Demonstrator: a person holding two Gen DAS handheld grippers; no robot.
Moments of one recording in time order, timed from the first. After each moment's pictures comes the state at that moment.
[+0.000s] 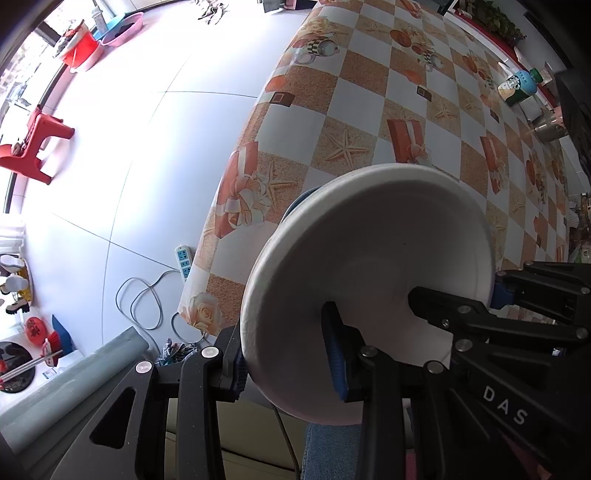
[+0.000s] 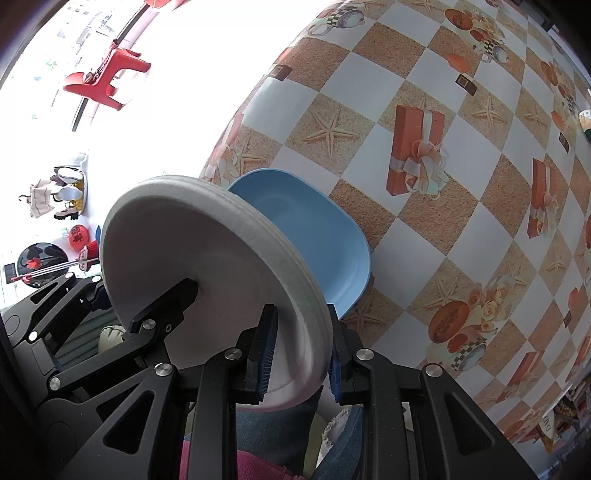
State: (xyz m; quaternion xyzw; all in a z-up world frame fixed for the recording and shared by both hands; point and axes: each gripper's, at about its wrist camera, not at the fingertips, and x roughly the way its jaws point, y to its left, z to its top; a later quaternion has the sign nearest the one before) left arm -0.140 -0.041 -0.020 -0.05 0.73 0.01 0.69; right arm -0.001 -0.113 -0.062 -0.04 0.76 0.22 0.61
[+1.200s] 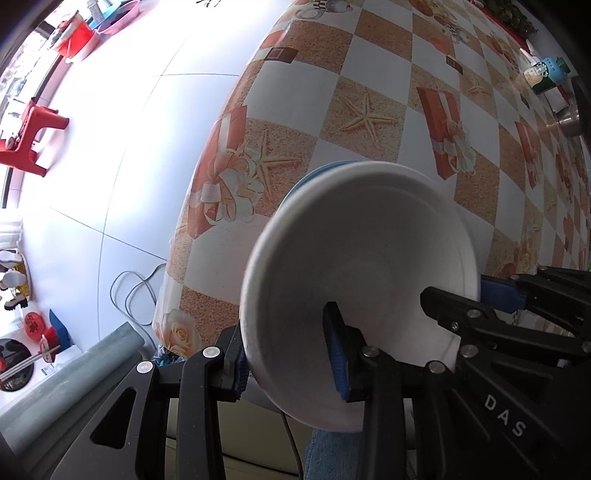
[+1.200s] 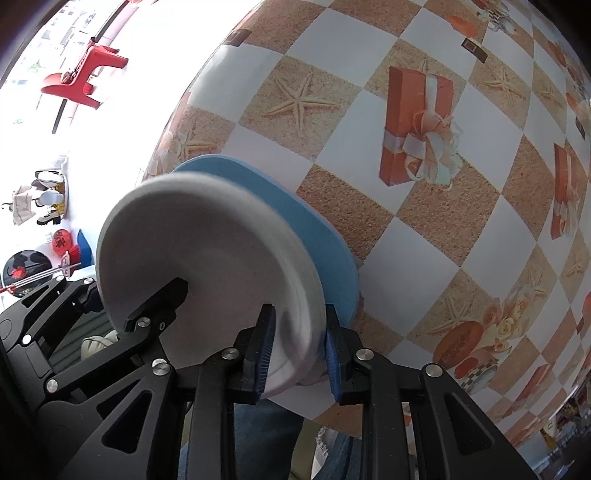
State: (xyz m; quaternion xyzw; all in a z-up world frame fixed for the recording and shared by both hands) left arm -0.136 -0.047 -0.088 -0.05 0.74 0.02 0.67; right arm -0.004 -0.114 -0.114 -0.05 0.77 0.19 0.61
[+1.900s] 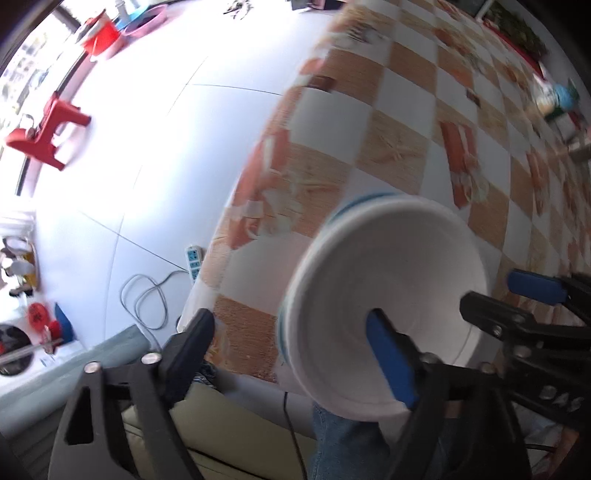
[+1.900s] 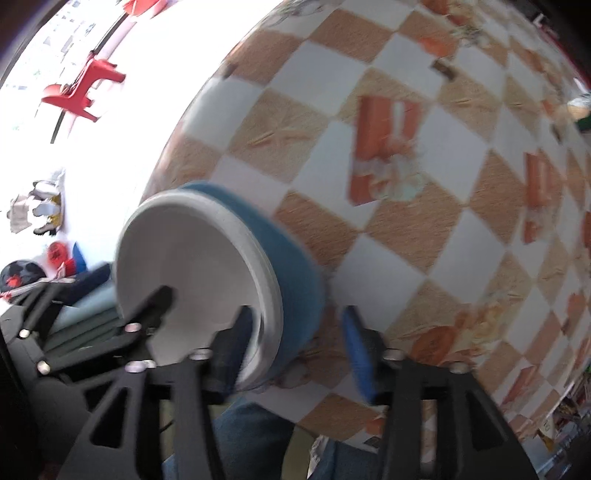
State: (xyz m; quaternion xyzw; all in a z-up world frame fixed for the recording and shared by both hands) left arm -0.141 -0.011 -0.072 -0.07 0.72 0.06 0.69; right arm 0.006 -0.143 -0.082 -0.03 0.74 0.18 0.65
